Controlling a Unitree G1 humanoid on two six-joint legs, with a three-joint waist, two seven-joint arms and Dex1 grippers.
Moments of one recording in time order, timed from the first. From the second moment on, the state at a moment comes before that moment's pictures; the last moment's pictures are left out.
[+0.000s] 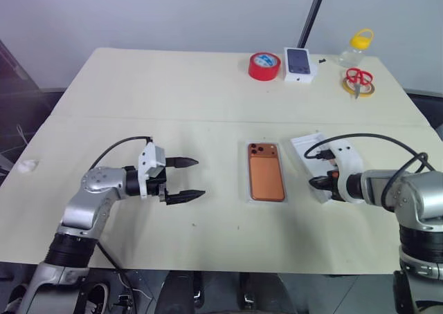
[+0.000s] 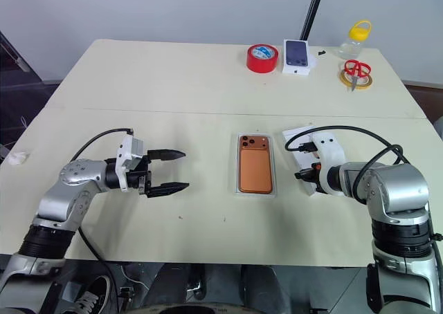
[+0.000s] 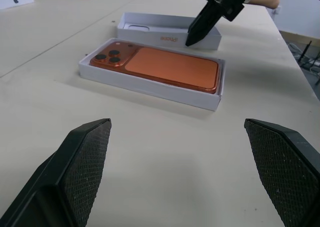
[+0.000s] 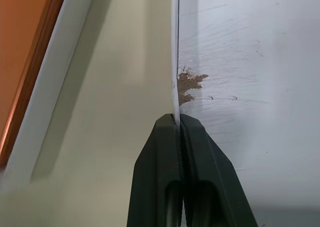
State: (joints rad) left arm -0.32 0.60 -0.04 -0.01 -0.45 0.23 -1.22; right arm -0.45 -0.63 -0.22 -0.30 0.43 1.61 0.37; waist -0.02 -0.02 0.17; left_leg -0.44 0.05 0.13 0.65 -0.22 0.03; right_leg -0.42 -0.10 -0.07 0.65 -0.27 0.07
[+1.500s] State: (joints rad) left arm -0.37 0.38 -0.09 -0.02 -0.48 0.40 -1.00; right arm -0.31 -0.04 -0.38 -0.21 1.60 1.35 -0.23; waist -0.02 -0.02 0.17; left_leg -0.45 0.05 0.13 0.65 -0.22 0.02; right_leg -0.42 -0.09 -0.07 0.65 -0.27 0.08
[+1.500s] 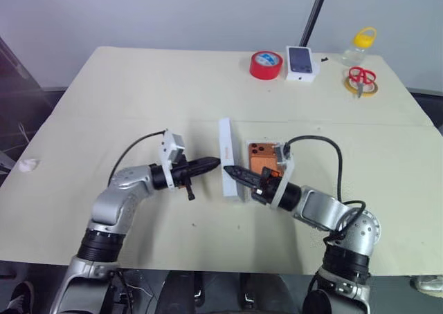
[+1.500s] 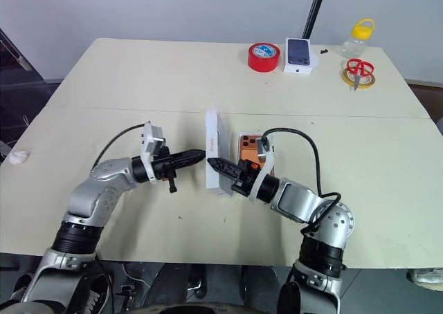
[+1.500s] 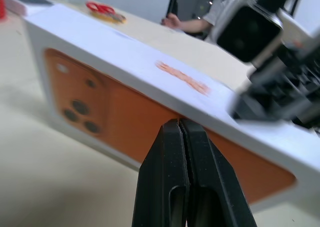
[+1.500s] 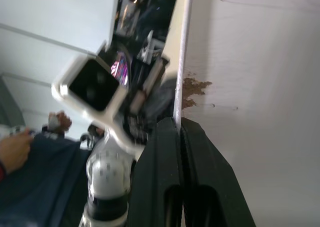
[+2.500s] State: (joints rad) left arm -0.46 0.15 -0.21 0.20 -0.34 0.29 -0.96; right arm -0.22 -0.80 -0.20 -0.16 0.86 0.76 0.56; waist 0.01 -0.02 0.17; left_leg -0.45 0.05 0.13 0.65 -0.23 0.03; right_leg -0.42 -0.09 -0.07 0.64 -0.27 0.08
